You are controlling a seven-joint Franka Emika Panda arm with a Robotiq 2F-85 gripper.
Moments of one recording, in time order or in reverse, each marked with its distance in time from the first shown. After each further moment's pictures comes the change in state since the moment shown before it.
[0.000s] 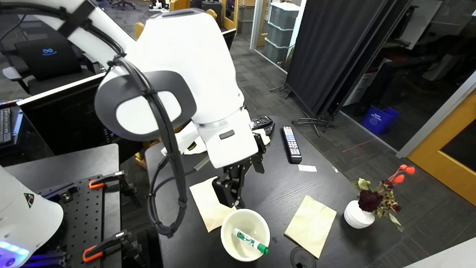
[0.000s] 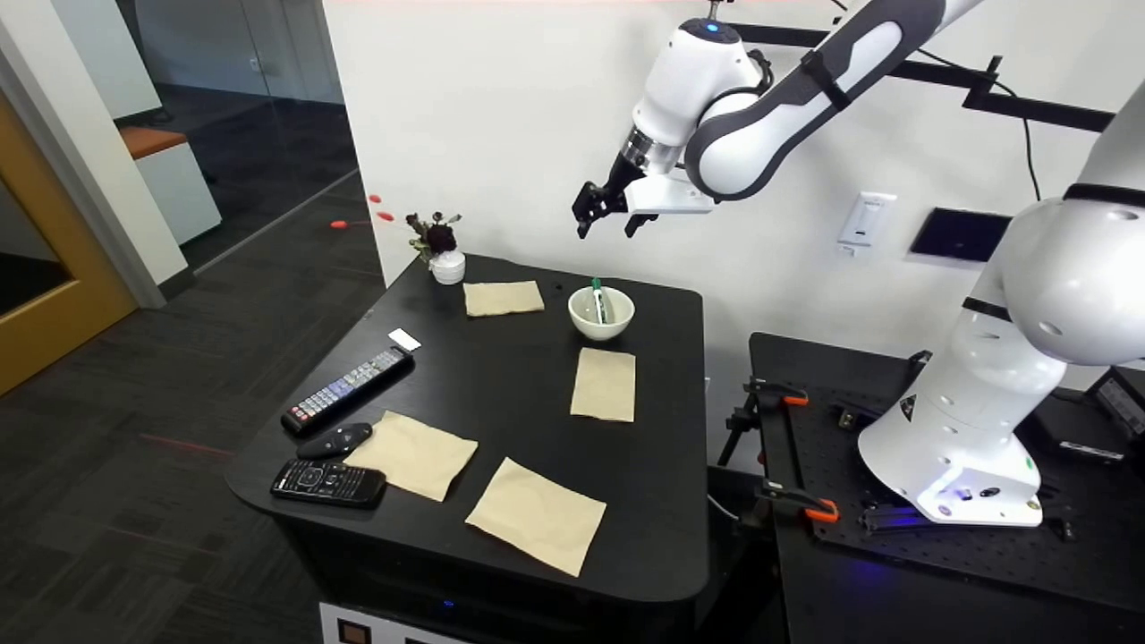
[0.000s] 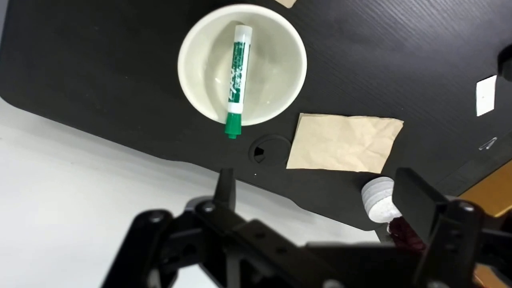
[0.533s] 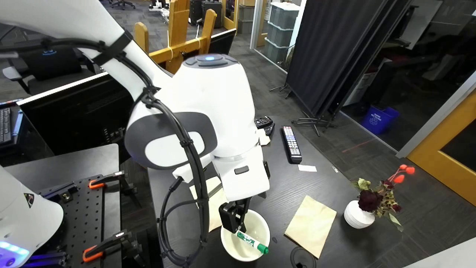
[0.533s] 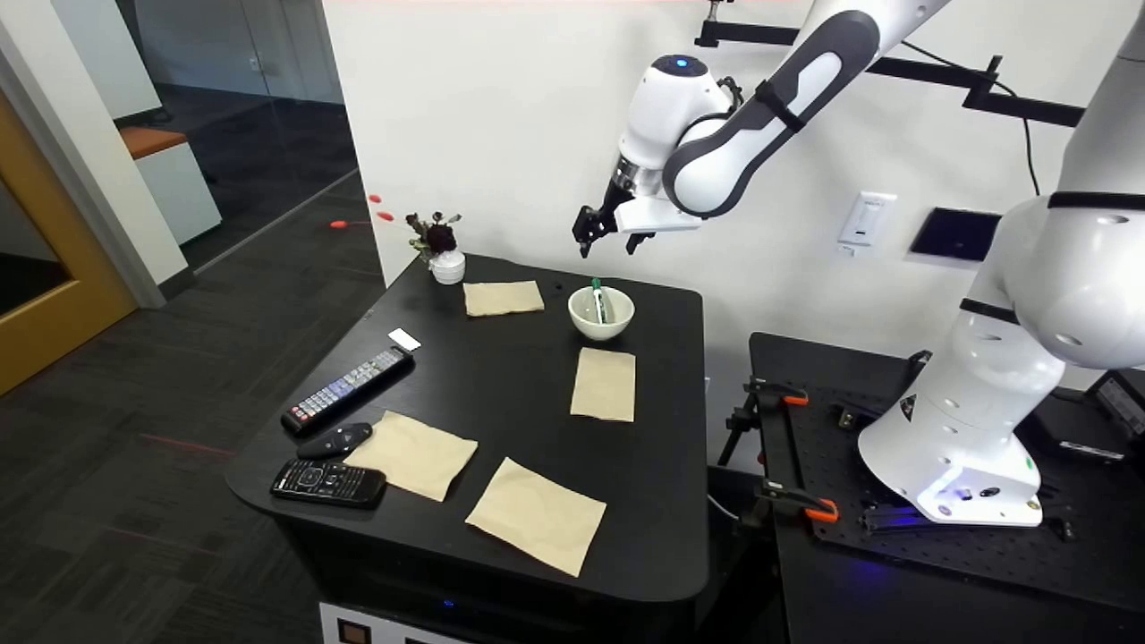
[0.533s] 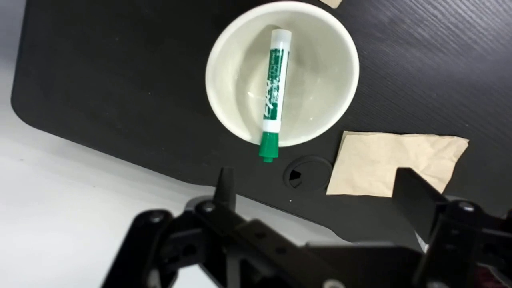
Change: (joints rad) arm 0.112 0.157 -0.155 0.073 -0.001 -0.007 0.003
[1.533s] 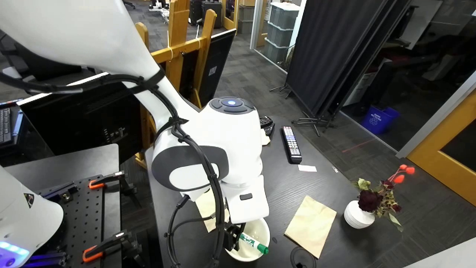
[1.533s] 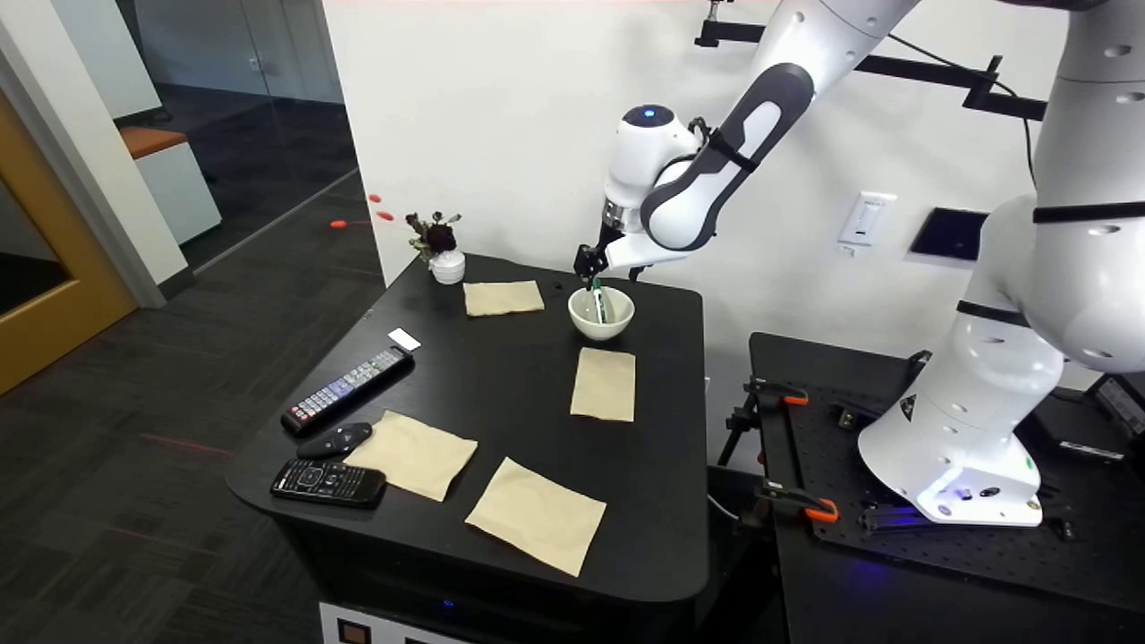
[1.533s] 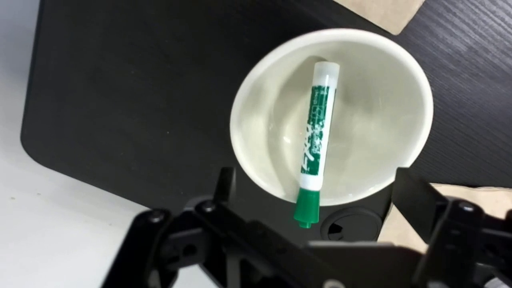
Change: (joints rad) arm 0.152 0.193 -0.150 0.066 0.060 0.000 -0.008
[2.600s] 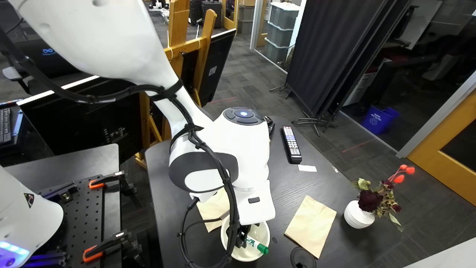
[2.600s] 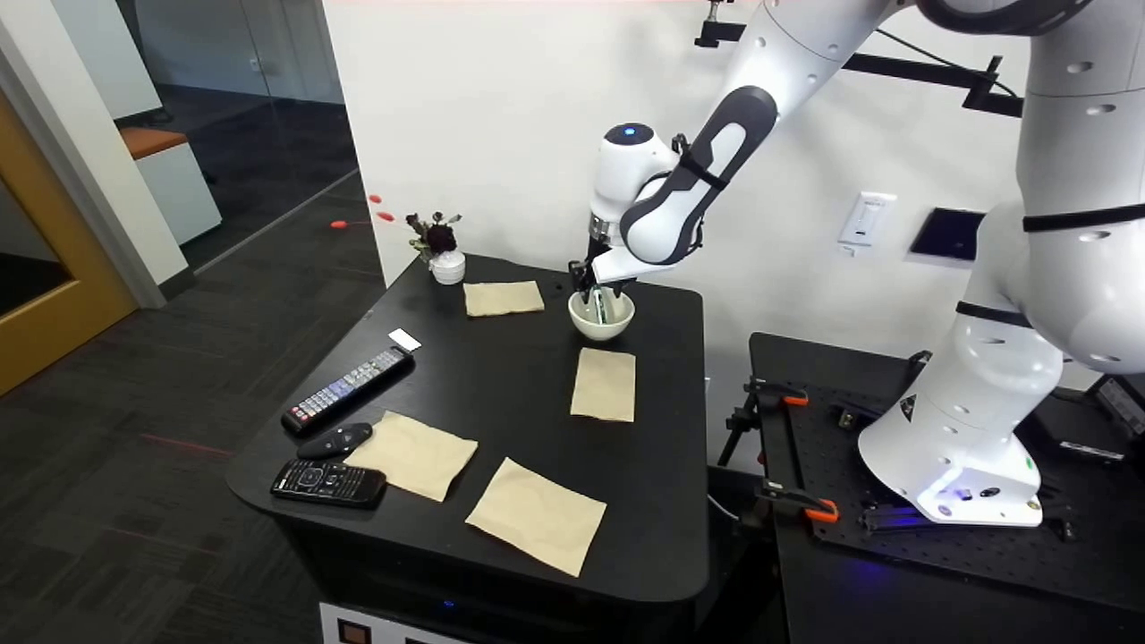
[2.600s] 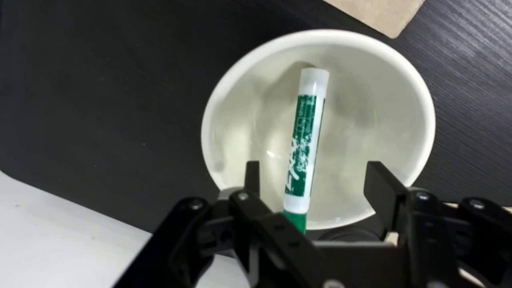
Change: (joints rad) arm 0.038 0.104 -0.013 0.073 0.082 -0.001 -0.038
